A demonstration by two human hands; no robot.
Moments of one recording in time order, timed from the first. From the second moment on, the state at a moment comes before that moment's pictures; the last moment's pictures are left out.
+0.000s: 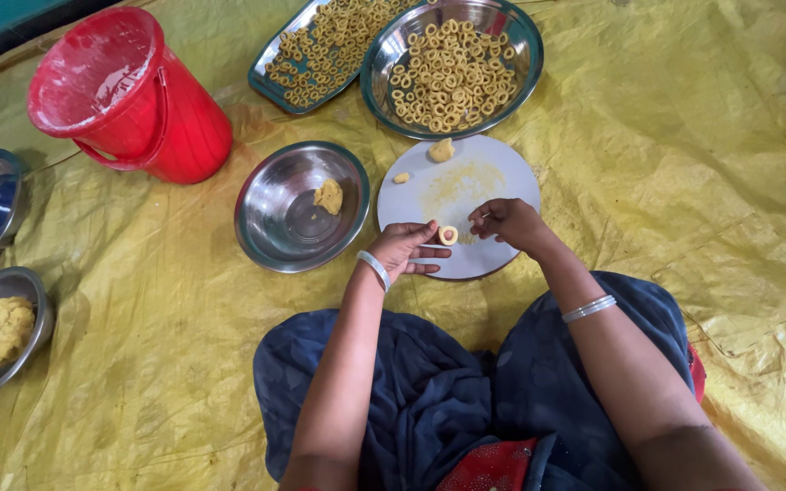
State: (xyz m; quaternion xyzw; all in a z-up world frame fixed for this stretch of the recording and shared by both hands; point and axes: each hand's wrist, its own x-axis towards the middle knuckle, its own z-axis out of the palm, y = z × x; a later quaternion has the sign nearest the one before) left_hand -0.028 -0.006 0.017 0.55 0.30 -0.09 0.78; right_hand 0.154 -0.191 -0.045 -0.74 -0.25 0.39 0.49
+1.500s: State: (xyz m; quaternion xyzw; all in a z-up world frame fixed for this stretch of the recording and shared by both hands) left_hand 0.051 0.044 -0.075 0.93 0.17 0.19 0.28; right_hand 0.171 -0.176 -0.095 -0.69 -0.21 0.32 0.61
